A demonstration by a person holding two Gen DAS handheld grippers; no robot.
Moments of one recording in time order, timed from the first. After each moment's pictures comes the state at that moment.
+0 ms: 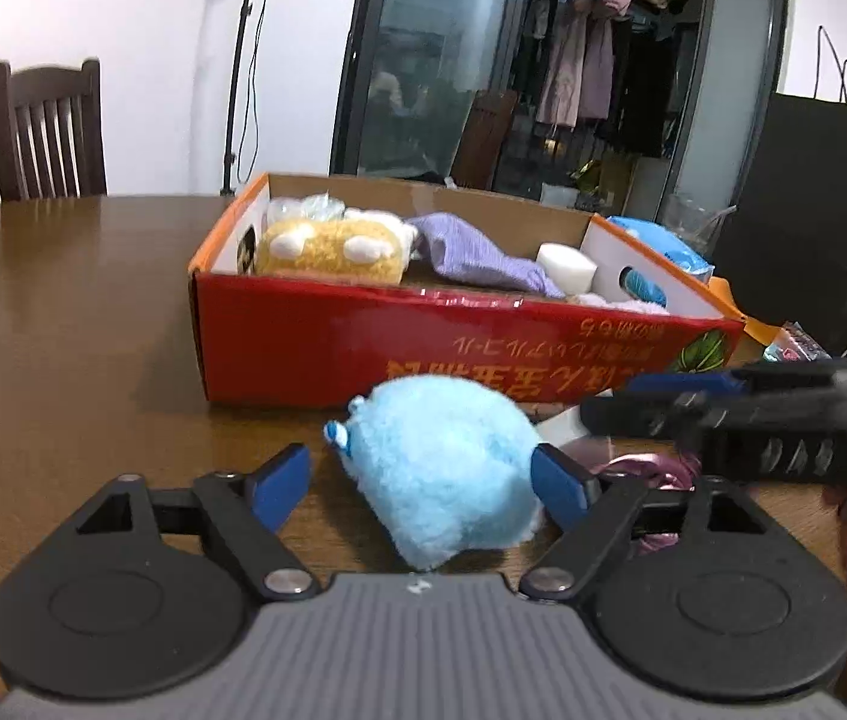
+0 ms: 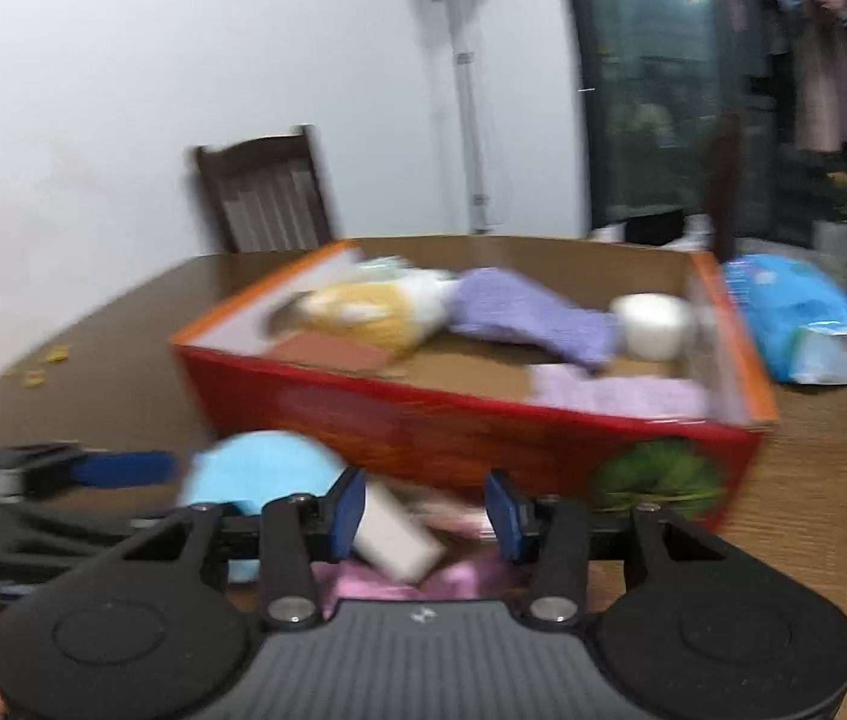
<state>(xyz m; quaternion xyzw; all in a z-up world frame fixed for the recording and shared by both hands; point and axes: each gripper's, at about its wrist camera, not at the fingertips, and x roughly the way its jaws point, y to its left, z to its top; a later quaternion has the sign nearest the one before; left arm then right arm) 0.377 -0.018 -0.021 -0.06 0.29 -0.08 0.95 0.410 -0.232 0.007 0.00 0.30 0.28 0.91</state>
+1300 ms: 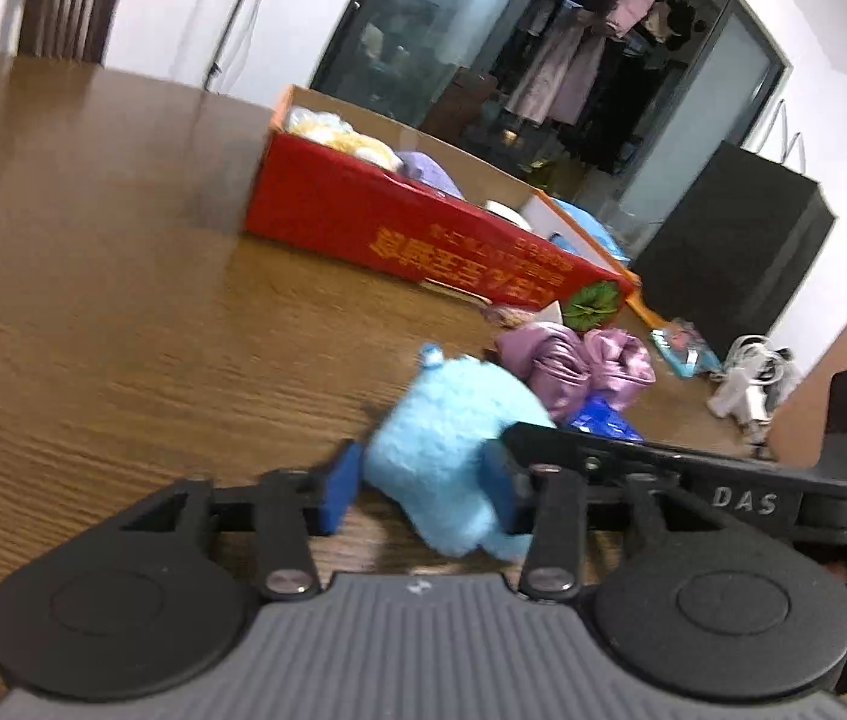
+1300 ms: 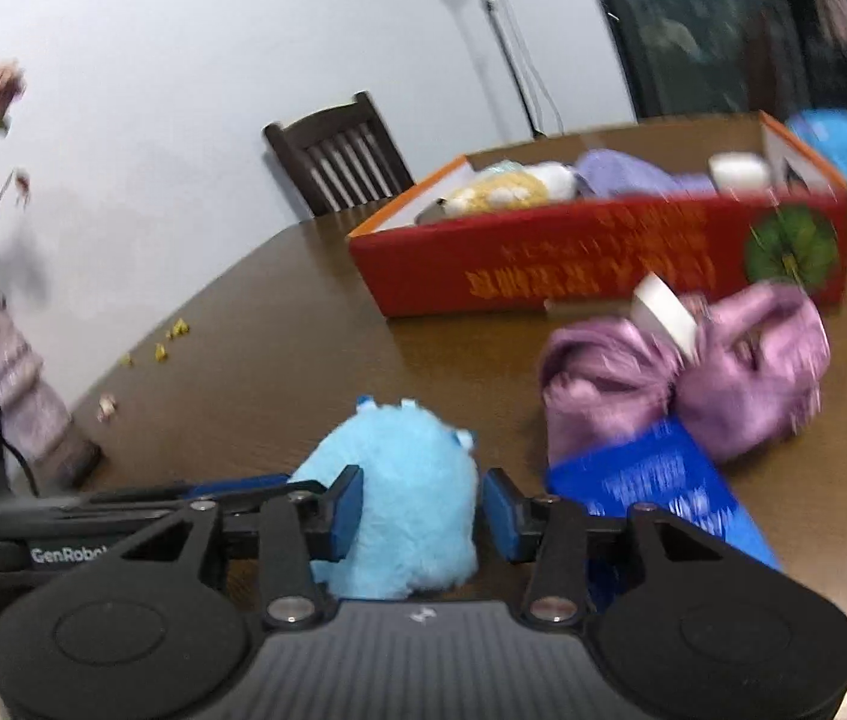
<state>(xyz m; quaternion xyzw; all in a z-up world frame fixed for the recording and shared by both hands) 0.281 0.033 -0.032 -0.19 0.33 -0.16 0.91 0.312 -0.225 -0.013 0.12 0.35 0.31 0.88</state>
